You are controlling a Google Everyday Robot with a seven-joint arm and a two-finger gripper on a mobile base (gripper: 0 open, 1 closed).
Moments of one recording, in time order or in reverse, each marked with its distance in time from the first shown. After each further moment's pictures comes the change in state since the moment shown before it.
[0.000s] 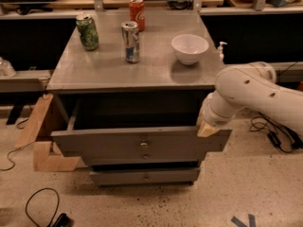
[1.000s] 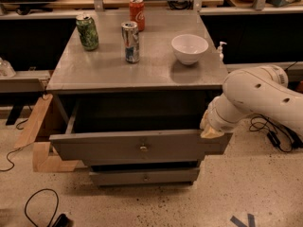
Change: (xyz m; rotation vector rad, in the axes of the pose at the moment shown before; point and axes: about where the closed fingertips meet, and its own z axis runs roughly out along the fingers) arm 0.006 0.025 -0.016 -0.013 -0.008 0.018
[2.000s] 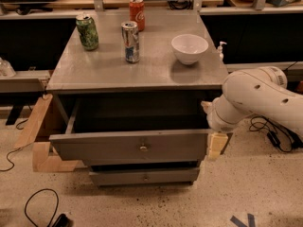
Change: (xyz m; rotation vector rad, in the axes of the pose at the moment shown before) arm 0.000 0.000 0.000 -0.001 0.000 -0.001
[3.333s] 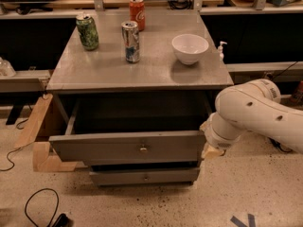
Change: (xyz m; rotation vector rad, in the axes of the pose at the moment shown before) arm 0.001 0.051 0.010 -0.071 0.062 0.049
